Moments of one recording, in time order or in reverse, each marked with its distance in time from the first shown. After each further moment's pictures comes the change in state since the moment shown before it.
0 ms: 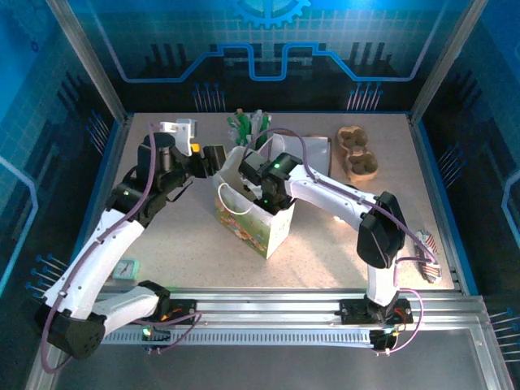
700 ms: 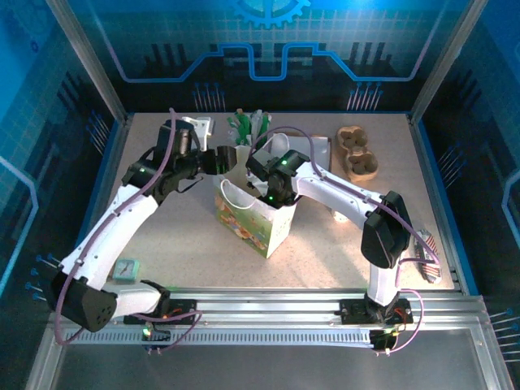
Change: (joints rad) left arm -0.005 0.182 0.132 -0.157 0.114 0.003; right arm -0.048 -0.030 -0.028 0.026 -0.069 -0.031
